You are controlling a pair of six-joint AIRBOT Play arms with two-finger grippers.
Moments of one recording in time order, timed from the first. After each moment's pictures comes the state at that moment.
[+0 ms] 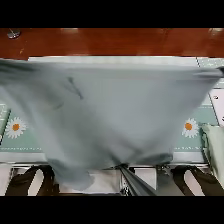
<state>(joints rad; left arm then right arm) 0.29 -0.60 1.11 1.07 -1.05 -1.46 -0.28 -0.79 1.33 -1.10 1.36 1.44</state>
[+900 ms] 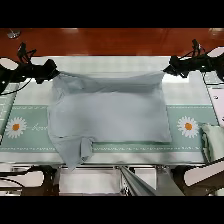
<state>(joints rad) 0.16 -1.51 1.26 0.90 -0.85 -1.50 -0.21 -1.78 1.60 -0.88 1.12 1.47</state>
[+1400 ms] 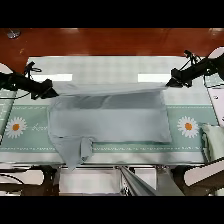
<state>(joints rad) 0.25 -1.56 1.22 1.02 -1.27 -1.41 -0.22 -1.79 1.61 -1.06 1.43 1.42</state>
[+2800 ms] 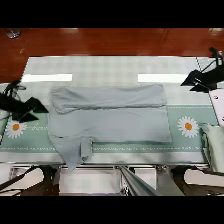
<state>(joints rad) 0.46 -1.22 0.91 1.15 -1.43 -1.41 -0.35 -1.45 1.38 -1.16 1.38 1.40</state>
